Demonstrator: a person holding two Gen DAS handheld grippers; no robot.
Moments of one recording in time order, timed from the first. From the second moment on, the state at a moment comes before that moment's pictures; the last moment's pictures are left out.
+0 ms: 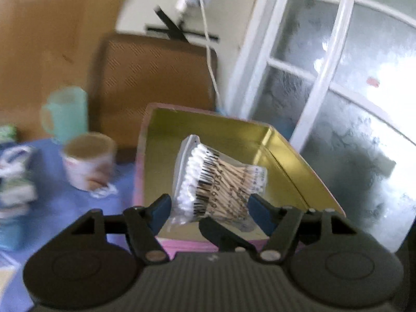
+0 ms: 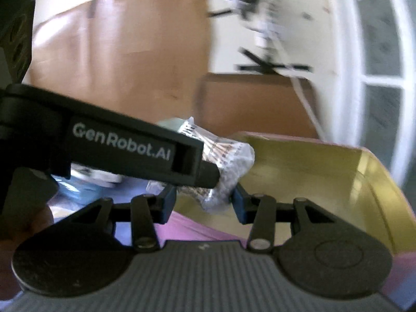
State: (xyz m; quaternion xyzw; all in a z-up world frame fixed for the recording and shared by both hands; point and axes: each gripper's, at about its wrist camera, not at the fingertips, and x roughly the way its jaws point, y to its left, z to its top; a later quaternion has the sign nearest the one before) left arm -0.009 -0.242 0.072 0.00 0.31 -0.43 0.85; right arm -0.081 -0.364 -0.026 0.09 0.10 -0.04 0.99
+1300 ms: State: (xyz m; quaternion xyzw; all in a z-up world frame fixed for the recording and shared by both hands) left arm 0.015 0.091 0.034 -0.15 0.28 -0.13 0.94; right arm 0.008 -0.197 0.005 -0.04 0.09 0.22 0.97
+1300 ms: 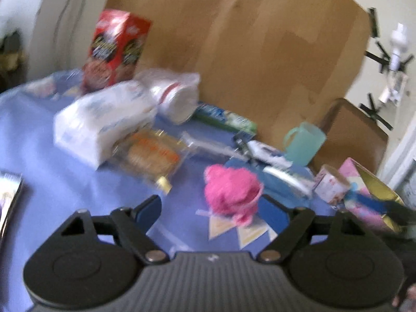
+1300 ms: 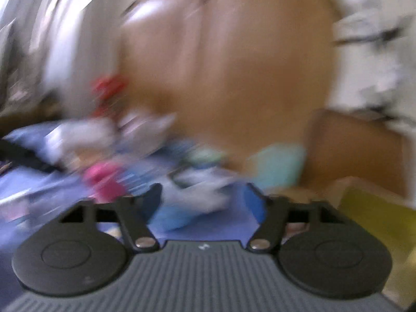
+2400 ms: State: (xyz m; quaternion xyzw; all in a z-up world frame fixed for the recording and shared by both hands) left arm -0.035 -0.122 0.059 -0.03 0.31 -0.43 0.85; right arm -0.088 -0.295 -0.024 0.04 0.13 0.09 0.99
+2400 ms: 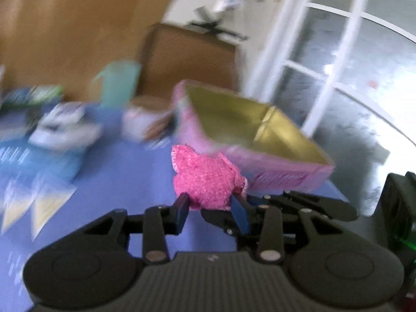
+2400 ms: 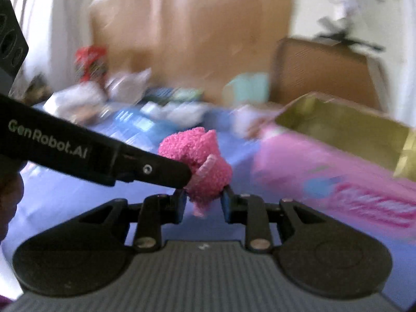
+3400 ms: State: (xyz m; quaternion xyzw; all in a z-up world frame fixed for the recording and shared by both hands) left arm -0.021 -0.097 0.052 0.00 0.24 -0.33 0.91; right arm -0.099 -0.372 -0.019 0.09 0.02 -0.09 0.99
